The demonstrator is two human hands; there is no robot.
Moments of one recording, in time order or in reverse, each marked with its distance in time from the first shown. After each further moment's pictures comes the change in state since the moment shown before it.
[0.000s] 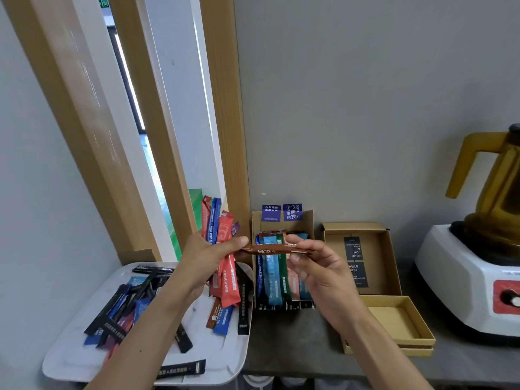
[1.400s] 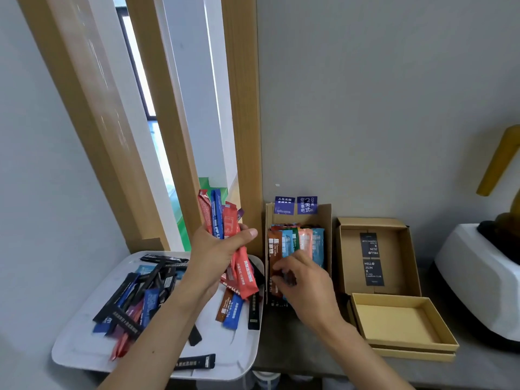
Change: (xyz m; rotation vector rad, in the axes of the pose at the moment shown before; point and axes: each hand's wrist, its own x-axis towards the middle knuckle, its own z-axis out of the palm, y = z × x) left_hand 0.003 -0.013 0.000 -0.093 0.110 0.037; right_hand 0.014 0.072 -0.005 -1.457 -0.015 -0.303
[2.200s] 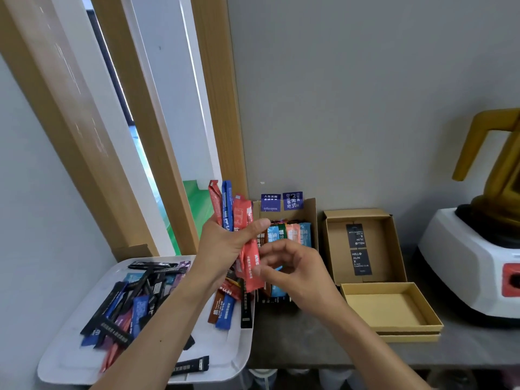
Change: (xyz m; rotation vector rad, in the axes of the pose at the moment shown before) left_hand -0.008 0.020 0.031 -0.008 -0.138 0.073; right_hand 0.003 -0.033 -0.049 0.787 -0.201 0.177
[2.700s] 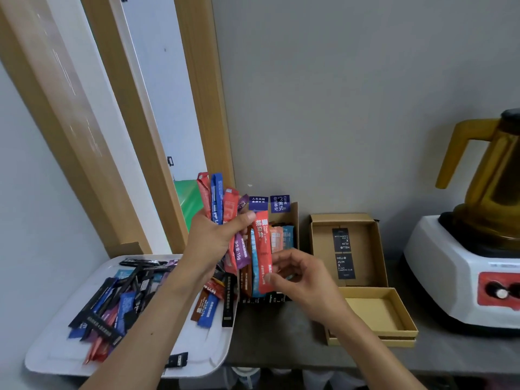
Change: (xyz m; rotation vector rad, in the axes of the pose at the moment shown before) left_hand -0.004 0.013 0.023 0.019 0.031 0.072; right_hand -0.020 0.011 -0.049 -0.132 0.001 0.000
